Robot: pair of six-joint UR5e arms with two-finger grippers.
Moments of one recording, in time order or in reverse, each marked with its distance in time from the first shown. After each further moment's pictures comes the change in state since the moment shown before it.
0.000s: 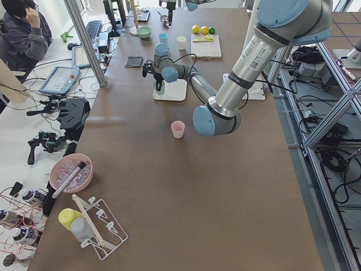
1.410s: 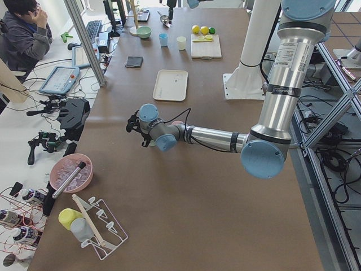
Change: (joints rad) left arm -0.366 0.495 0.026 -0.445 -0.315 0.465; right arm 0.000 0.002 0.093 -0.086 0.000 -0.003
